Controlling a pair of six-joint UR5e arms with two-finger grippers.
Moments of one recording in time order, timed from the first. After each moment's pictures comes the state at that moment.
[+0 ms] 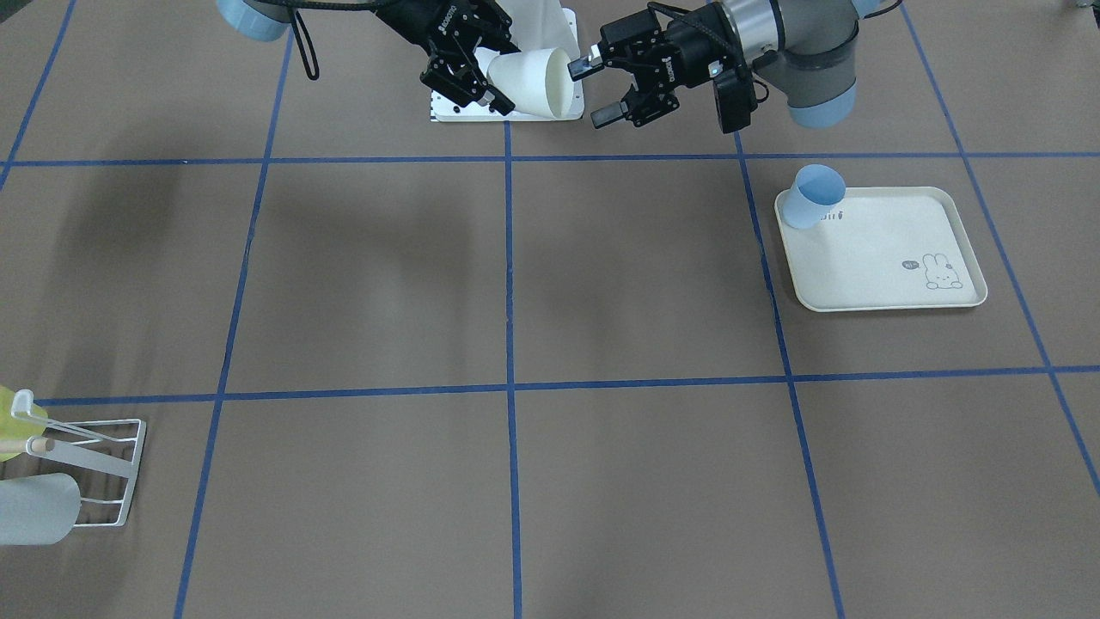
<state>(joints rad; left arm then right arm) -0.53 -1.81 -1.86 -3.01 -1.87 -1.81 0.31 -1.19 2.05 -0.76 1.59 0.26</state>
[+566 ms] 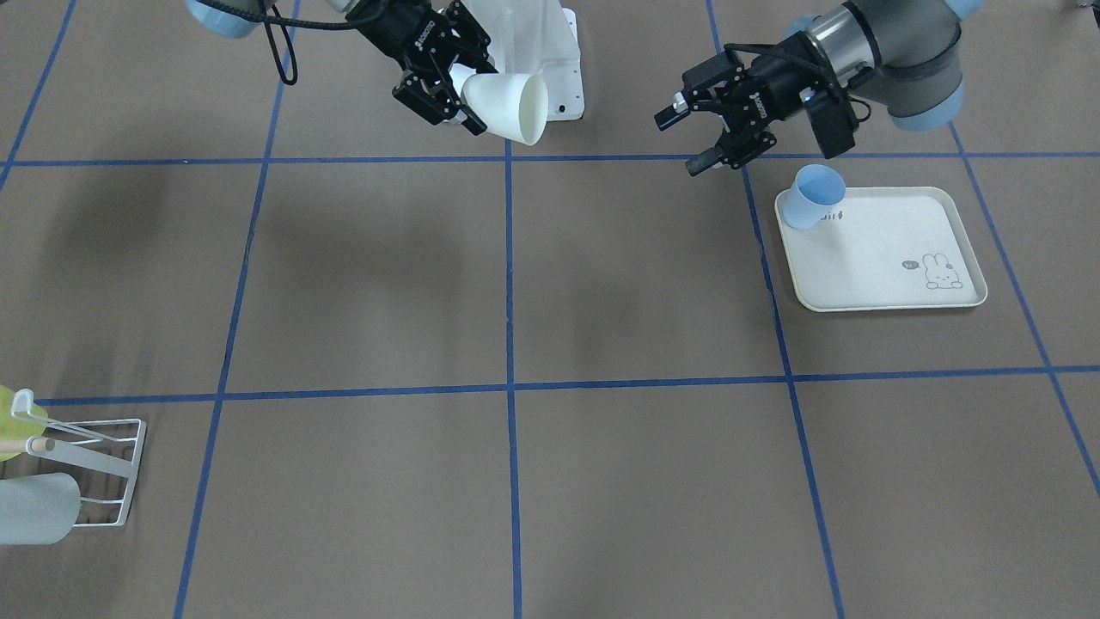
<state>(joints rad) -0.74 -1.68 -1.87 -2.92 -2.07 -1.57 0.43 -1.21 2.10 -0.99 1.71 0.27</state>
